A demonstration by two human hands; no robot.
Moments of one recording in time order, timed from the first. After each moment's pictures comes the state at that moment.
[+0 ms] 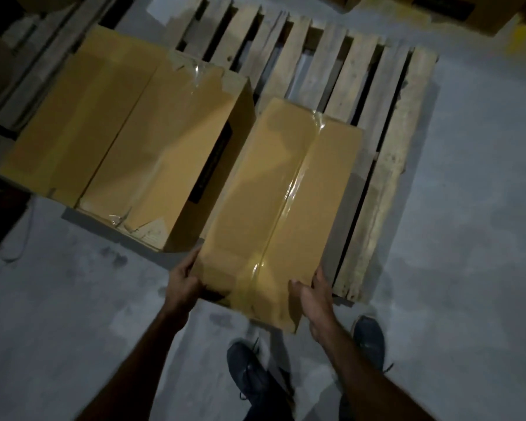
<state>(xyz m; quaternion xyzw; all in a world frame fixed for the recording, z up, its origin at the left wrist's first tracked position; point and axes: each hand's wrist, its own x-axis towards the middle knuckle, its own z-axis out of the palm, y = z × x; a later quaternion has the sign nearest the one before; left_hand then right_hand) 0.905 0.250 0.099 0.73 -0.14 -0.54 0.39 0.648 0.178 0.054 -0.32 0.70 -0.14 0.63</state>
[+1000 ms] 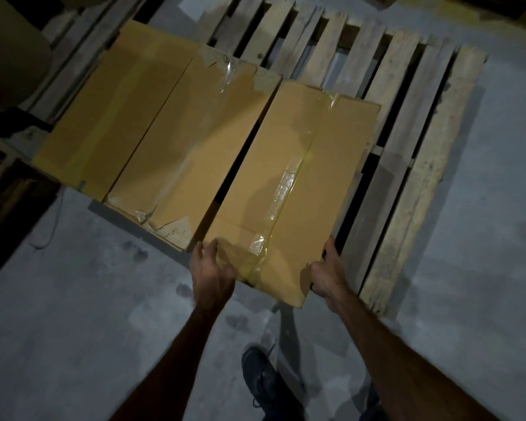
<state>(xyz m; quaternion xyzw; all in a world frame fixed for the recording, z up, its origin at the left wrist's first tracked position) 0.901 0.225 0.070 0.90 -0.25 -0.31 0.18 0.694 0.116 0.002 -0.38 0.67 -0.09 0.63</state>
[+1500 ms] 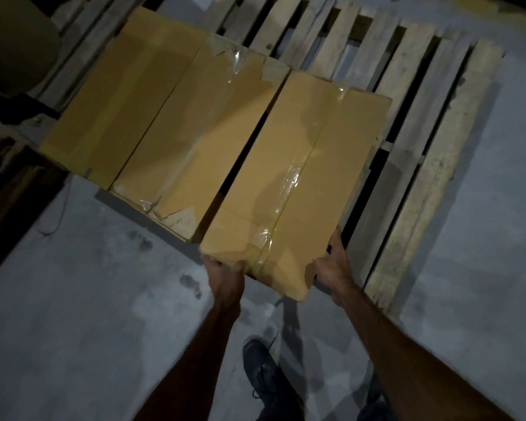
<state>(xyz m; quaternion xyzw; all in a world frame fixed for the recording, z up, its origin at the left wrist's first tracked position) 0.869 0.231 0.050 0.83 0.03 -0.35 0.44 0.691 0.110 0.000 -0.46 0.67 -0.07 0.58</state>
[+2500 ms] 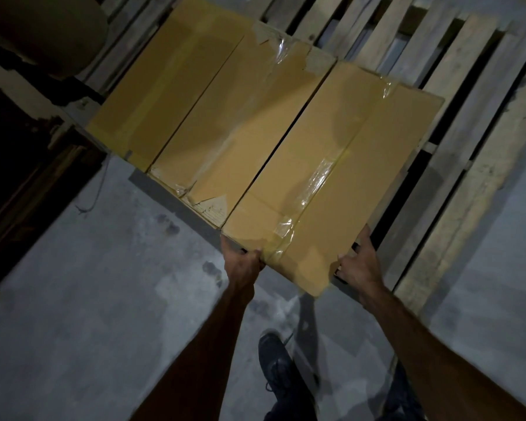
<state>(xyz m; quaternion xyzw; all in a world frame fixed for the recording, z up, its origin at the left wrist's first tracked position) 0.896 0.234 0.048 0.76 0.08 -0.38 0.52 0.699 0.117 -0.006 -0.48 0.65 -0.09 0.59</state>
